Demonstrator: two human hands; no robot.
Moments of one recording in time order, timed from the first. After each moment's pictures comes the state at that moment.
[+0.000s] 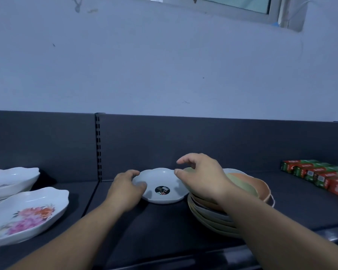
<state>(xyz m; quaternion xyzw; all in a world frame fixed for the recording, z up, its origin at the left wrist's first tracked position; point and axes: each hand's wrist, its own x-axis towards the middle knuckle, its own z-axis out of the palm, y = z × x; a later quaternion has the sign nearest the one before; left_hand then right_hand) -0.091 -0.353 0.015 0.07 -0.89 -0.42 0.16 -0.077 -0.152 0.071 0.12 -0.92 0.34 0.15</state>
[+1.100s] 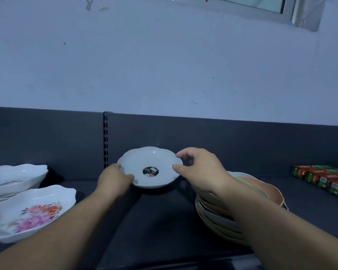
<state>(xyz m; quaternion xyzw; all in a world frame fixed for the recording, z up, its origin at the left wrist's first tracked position) -0.090 -0.384 0.042 0.17 -0.87 -0.44 0.16 -0.094 -0.172 0.083 0.14 -0.91 0.35 0.14</state>
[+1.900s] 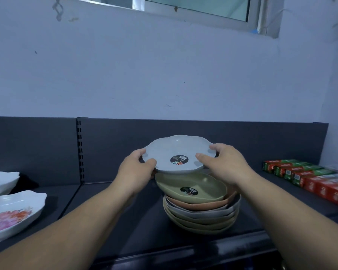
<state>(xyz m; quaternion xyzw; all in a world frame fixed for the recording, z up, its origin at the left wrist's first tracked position) -0.060 -0.263 0.074 0.00 -0.77 -0.62 0.15 -0.071 -0.046 0.102 0.03 -0.91 0.37 0.20</state>
